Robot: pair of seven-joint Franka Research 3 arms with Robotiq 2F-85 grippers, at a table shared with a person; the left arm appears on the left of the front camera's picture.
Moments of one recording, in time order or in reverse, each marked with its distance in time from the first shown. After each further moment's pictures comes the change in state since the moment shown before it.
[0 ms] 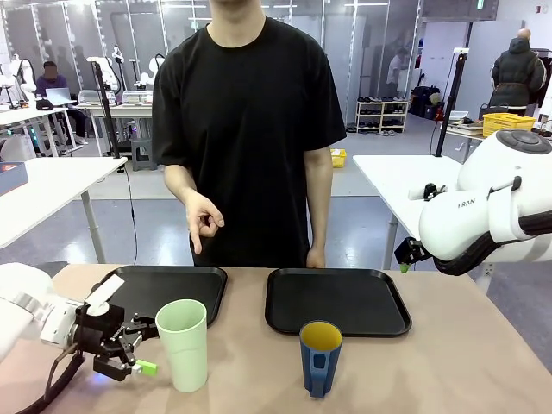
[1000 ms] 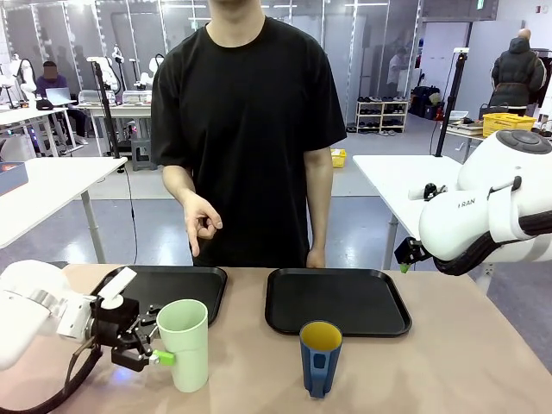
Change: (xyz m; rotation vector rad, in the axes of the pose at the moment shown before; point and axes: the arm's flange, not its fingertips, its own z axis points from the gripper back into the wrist) left arm 0.020 0.011 -0.028 -0.011 -0.081 -0.034; right arm 0.000 0.000 0.000 0.000 0.000 0.000
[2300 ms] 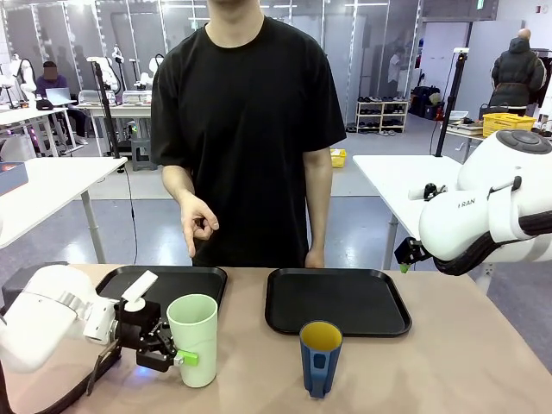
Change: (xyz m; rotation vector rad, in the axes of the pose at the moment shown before) left arm -0.018 0.011 -0.035 -0.039 -0.037 0.021; right arm 0.000 0.000 0.000 0.000 0.000 0.000
